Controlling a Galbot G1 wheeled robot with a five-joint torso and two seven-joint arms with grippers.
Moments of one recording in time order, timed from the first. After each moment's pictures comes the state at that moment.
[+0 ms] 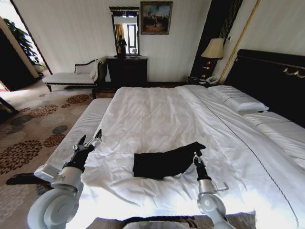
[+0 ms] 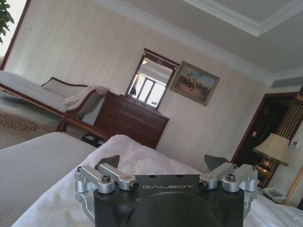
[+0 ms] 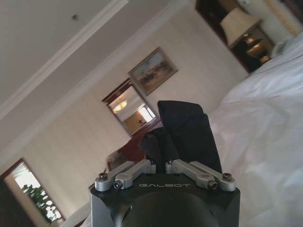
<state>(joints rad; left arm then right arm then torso) 1.56 -1.39 -0.81 -2.50 -0.80 0.41 -0.17 -1.51 1.27 0.43 1.83 0.91 0.32 -0.23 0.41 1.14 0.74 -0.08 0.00</state>
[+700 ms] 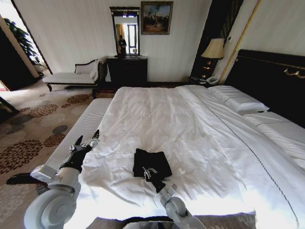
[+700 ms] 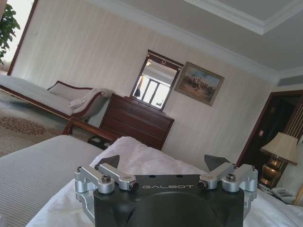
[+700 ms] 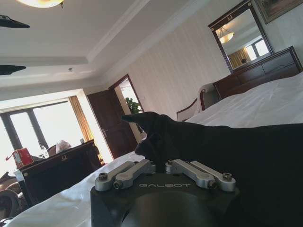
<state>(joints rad) 1.57 -1.38 -0.83 -2.50 -0.80 0.40 -0.17 -1.33 1.34 0.05 1.52 0.55 0.40 -0.40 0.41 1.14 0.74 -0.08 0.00</state>
